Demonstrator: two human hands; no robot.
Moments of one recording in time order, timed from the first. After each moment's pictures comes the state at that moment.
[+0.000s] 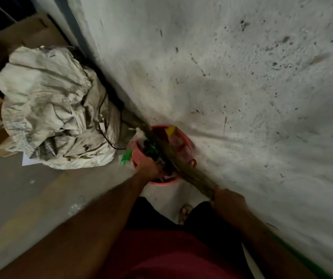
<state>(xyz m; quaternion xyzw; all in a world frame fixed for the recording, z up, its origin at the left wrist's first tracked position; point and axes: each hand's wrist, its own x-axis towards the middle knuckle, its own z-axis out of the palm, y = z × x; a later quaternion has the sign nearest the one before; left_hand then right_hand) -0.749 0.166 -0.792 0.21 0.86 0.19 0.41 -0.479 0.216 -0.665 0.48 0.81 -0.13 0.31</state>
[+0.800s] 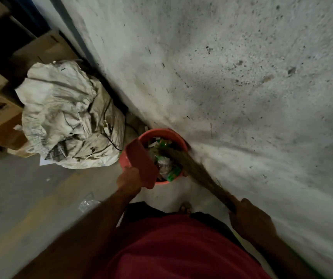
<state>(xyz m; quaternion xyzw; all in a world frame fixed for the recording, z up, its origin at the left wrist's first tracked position) -0.712 0.117 -0.666 0.35 0.88 -0.10 0.30 -0.374 0.223 -0.566 0.48 0.82 -0.16 0.25</state>
